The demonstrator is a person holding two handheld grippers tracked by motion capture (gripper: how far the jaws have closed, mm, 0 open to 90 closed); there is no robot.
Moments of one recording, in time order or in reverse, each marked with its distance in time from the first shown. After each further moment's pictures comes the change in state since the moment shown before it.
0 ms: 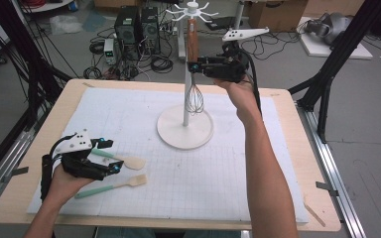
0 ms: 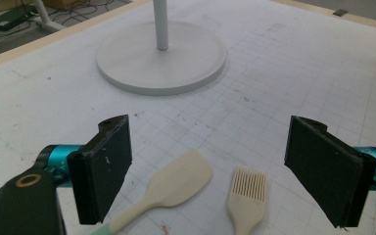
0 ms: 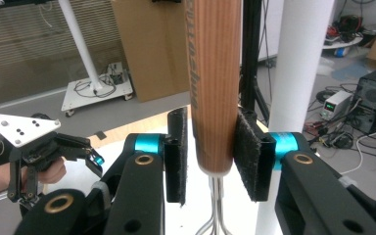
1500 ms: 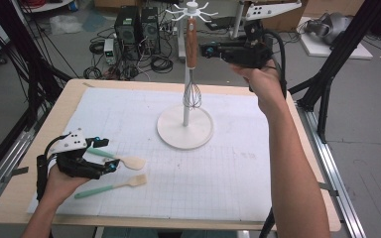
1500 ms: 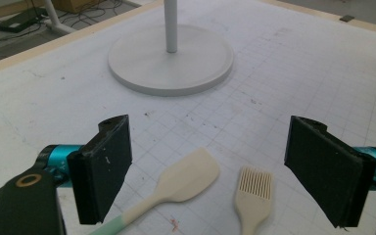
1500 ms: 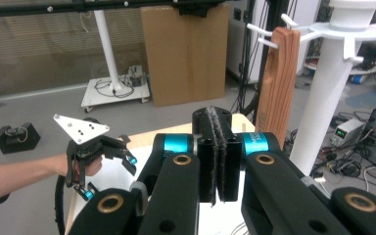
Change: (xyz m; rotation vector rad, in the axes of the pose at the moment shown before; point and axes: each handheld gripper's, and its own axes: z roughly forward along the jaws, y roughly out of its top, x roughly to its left) left arm 0.003 -0.001 -0.009 -0.017 0.027 -0.014; right arm 0.029 0.048 -0.051 -0.032 0.082 -0.092
